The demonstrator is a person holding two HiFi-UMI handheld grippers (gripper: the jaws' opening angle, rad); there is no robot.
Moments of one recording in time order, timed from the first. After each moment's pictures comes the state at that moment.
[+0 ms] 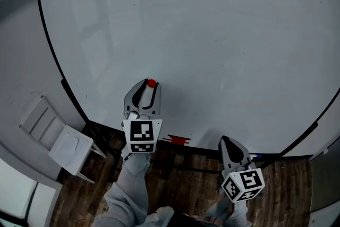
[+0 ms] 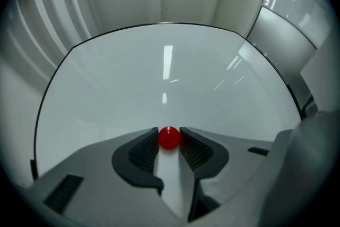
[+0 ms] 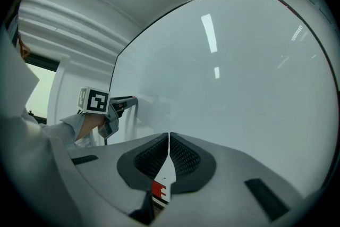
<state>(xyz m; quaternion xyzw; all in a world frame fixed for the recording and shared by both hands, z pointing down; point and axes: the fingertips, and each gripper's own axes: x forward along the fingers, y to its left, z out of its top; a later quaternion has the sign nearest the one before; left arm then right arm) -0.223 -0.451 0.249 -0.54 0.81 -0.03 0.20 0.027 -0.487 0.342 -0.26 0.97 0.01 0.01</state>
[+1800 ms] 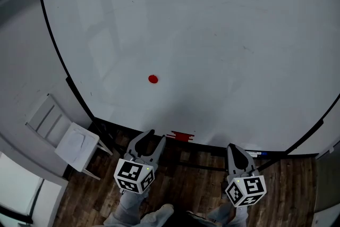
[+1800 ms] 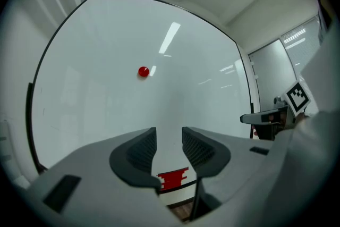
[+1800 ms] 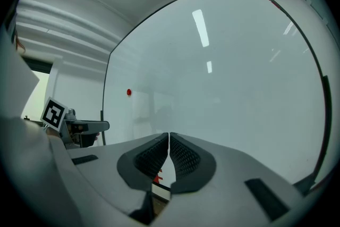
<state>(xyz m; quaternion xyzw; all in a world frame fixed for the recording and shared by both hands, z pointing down) -0.146 -0.380 0.385 -0.66 0.75 0.00 -0.01 0.061 -0.488 0.381 -0.29 0.96 -0.03 0.00</state>
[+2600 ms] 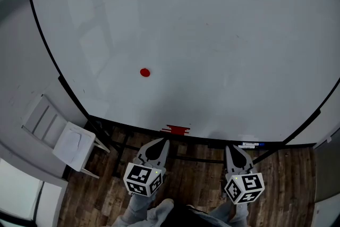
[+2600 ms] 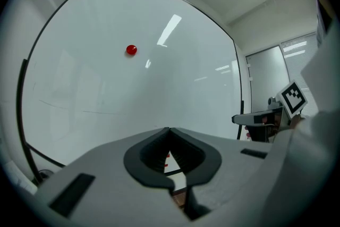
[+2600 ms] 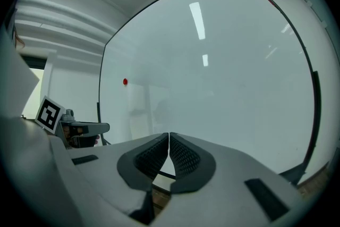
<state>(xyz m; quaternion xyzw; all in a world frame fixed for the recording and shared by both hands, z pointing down) -0.104 -0.393 0.429 -0.69 0.72 0.01 -0.06 0.080 -0.486 0.415 -0.31 0.95 -0.05 -0.05</state>
